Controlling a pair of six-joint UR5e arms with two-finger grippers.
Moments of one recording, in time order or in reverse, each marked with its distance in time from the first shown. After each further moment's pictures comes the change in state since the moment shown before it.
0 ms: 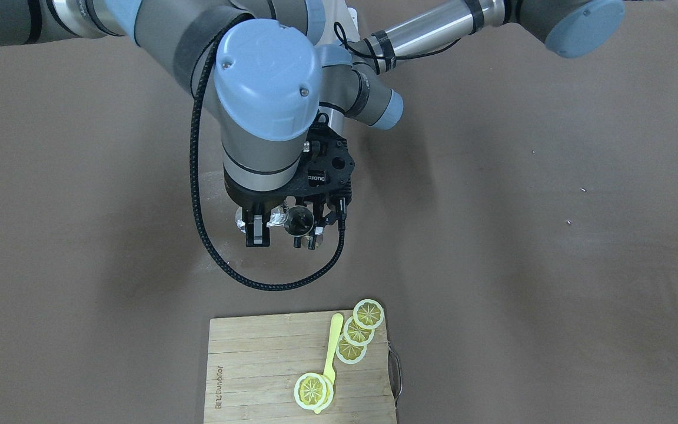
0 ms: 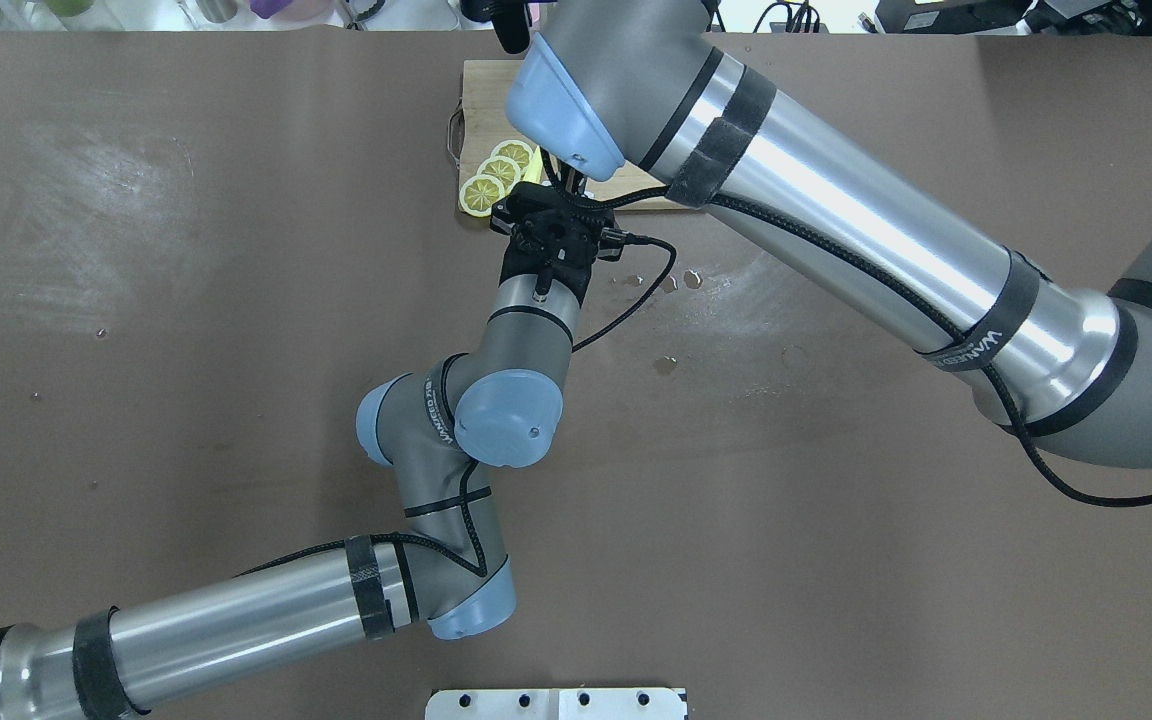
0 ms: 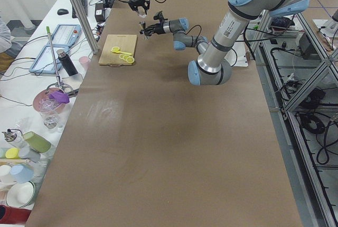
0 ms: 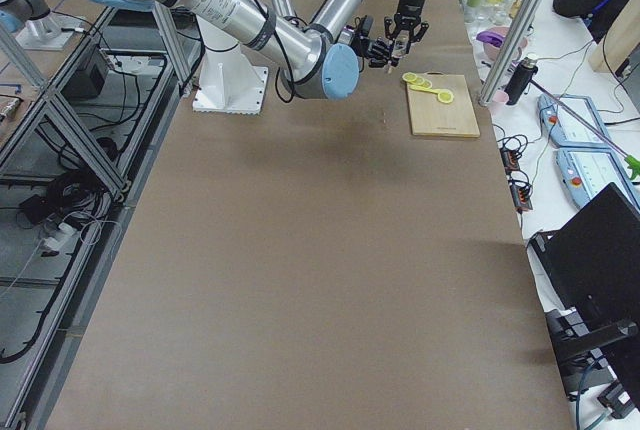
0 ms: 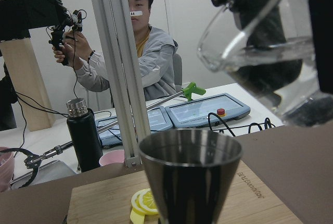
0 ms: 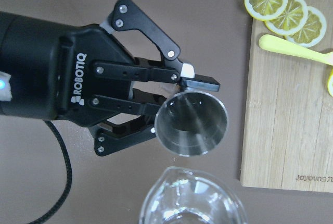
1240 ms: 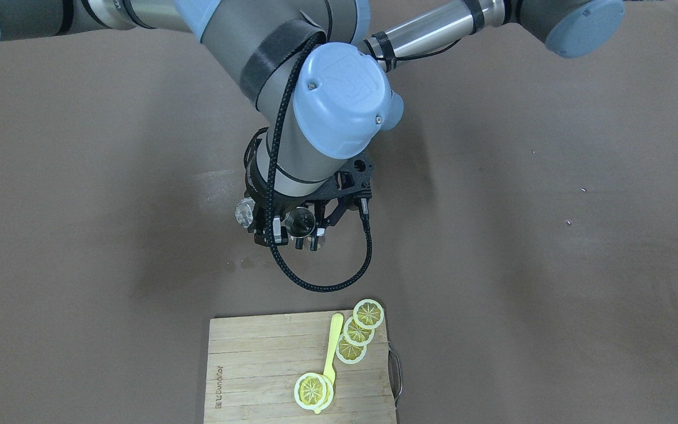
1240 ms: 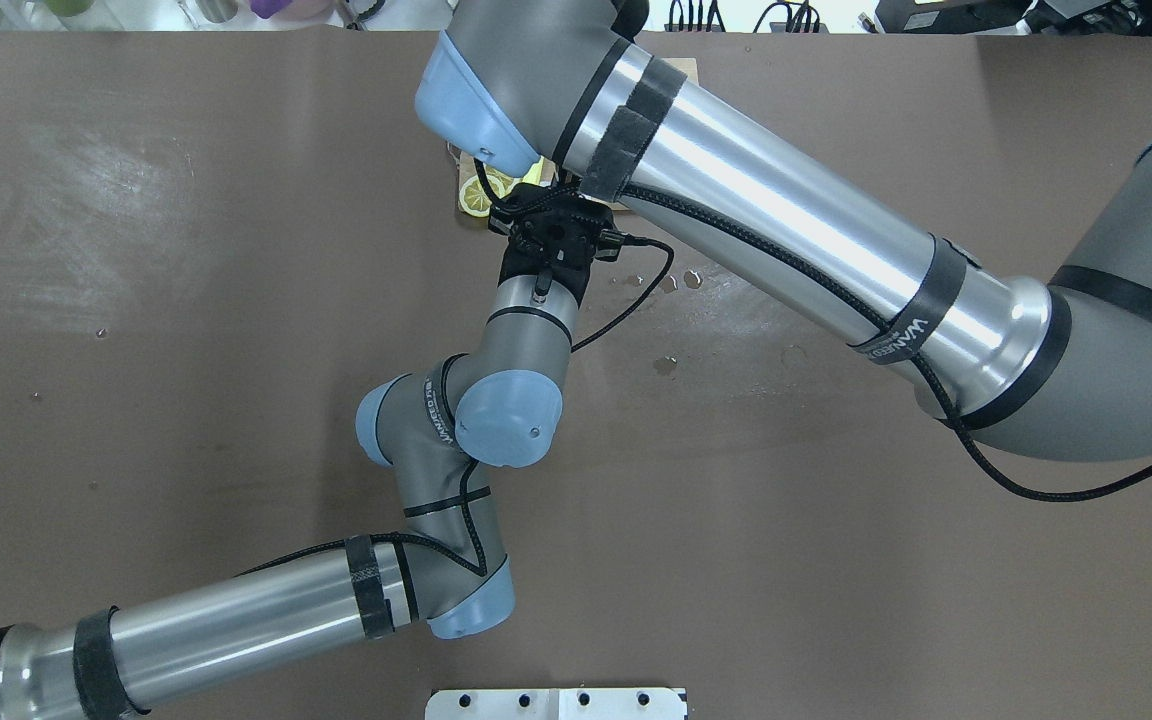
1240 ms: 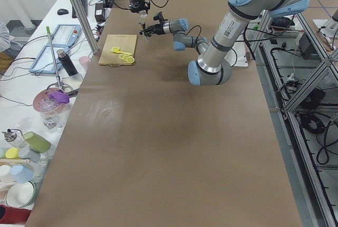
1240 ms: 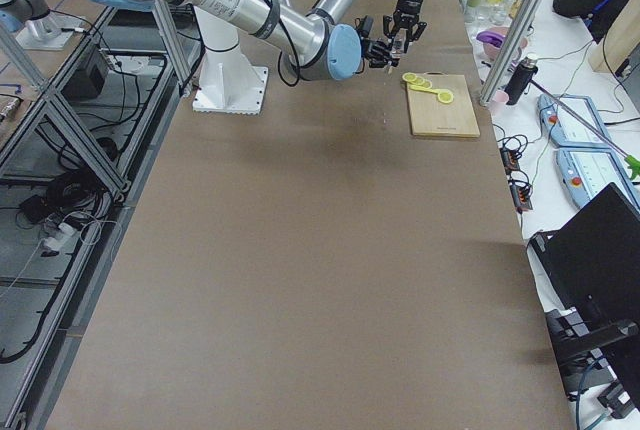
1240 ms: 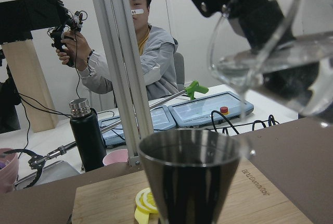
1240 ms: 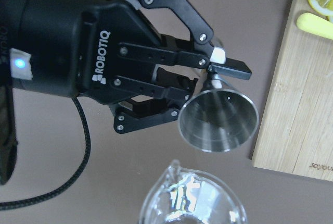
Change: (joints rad) left arm 0.000 0.000 0.005 0.002 0.007 0.002; right arm -0.033 0.116 -0.157 -0.115 -0.098 -0.124
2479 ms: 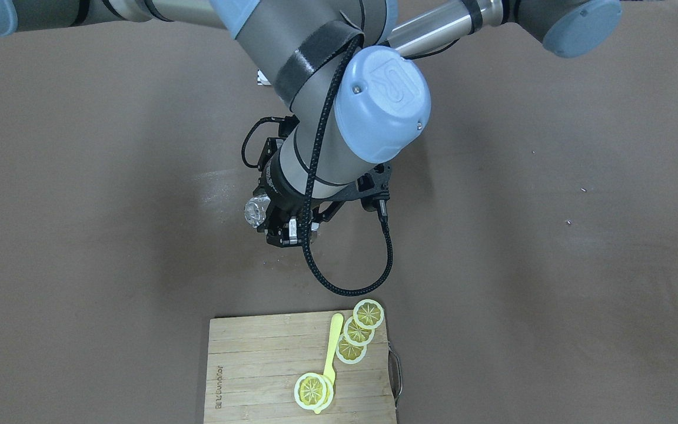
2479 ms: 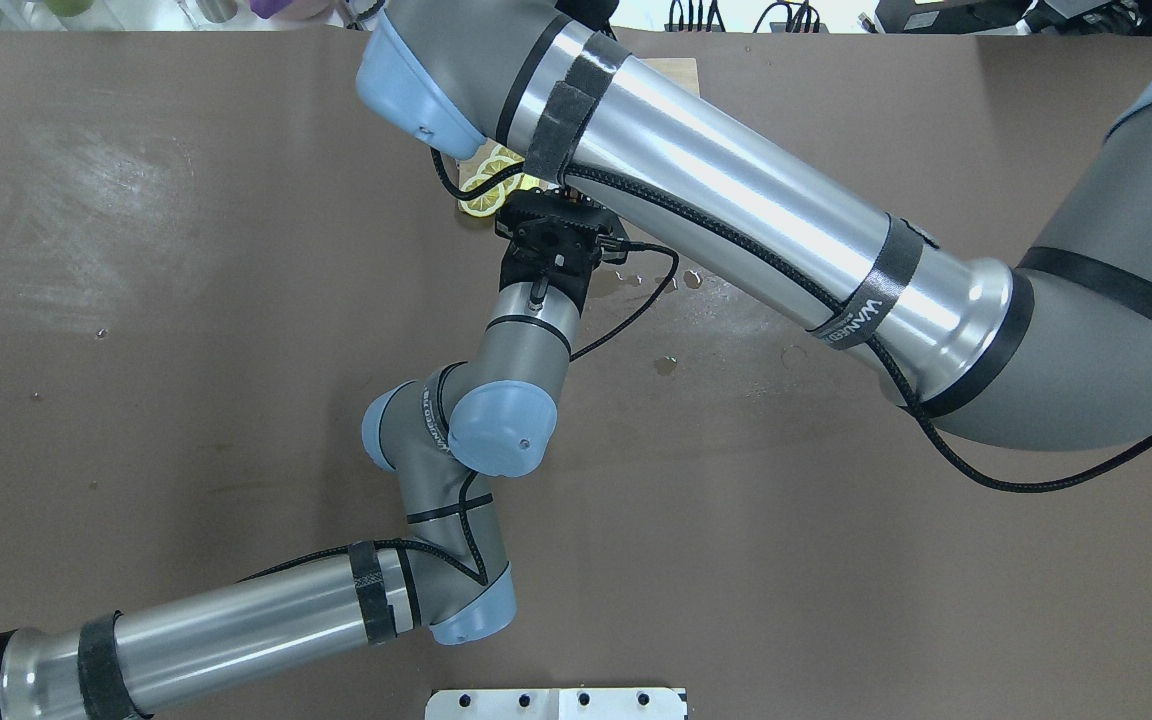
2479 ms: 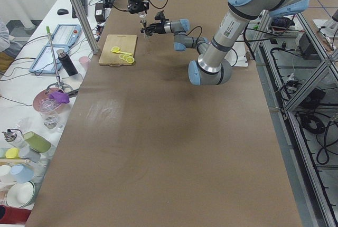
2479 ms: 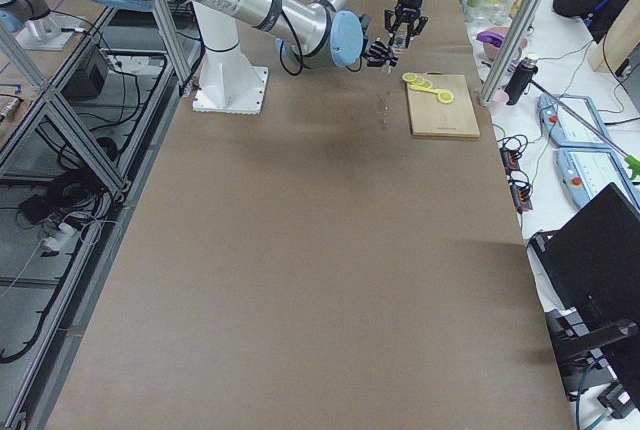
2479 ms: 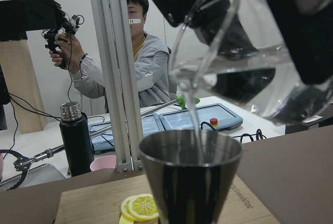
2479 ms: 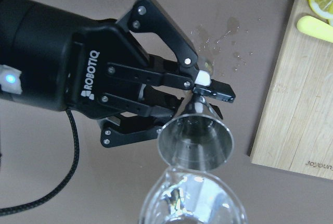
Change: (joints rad) left arm 0.010 -0.002 0.017 -0.110 0.005 -0.003; right arm -0.010 0.065 -0.081 -0.013 -0.028 -0.010
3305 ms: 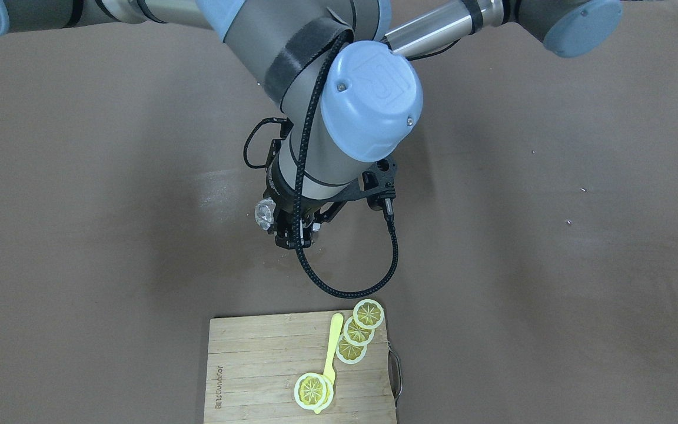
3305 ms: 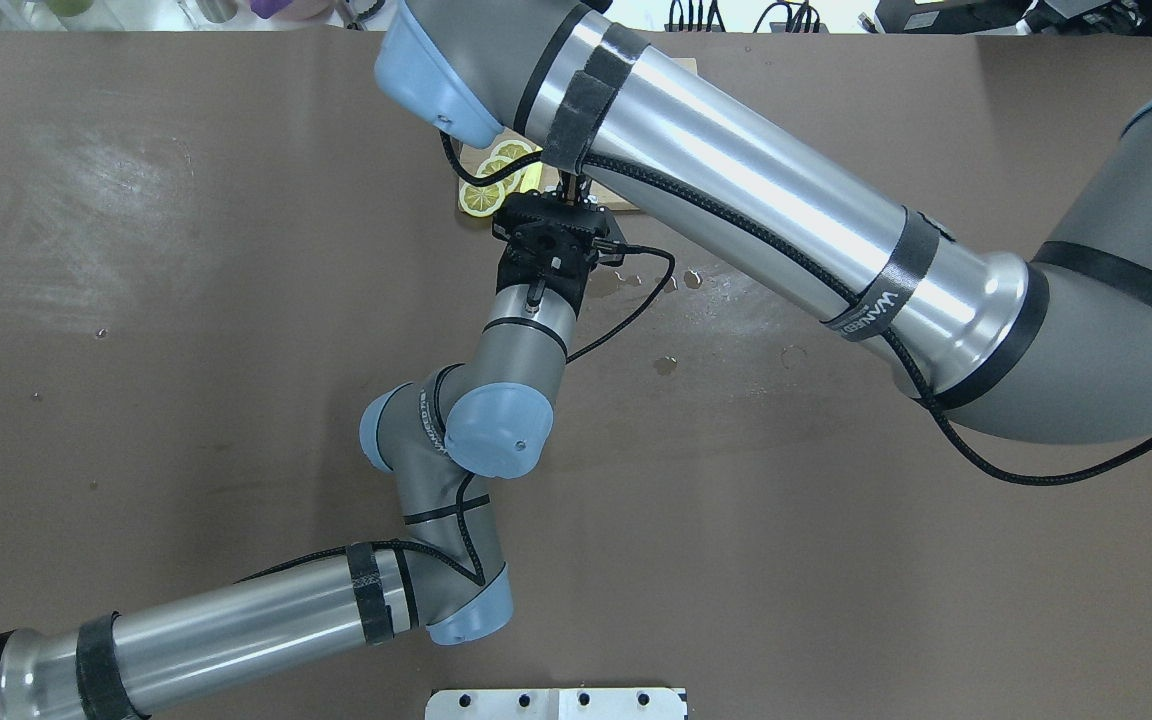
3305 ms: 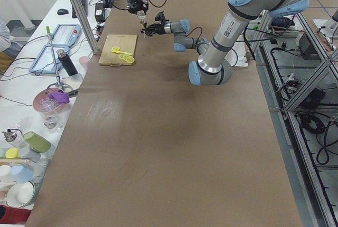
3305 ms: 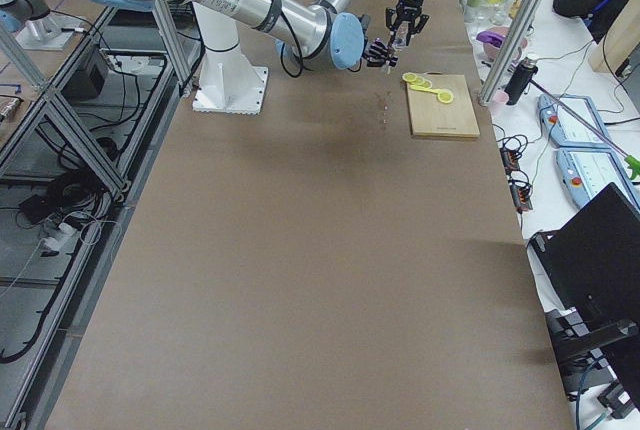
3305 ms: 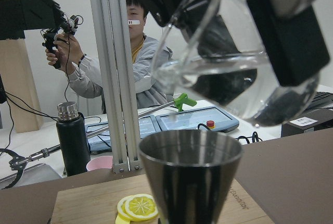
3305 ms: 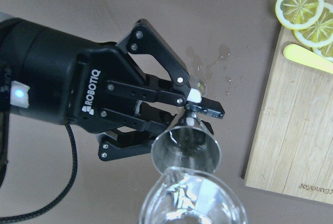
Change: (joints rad) left arm 0.000 0.006 0.004 -0.005 0.002 0.008; right arm 0.024 -0.021 0.024 0.062 0.088 -0.001
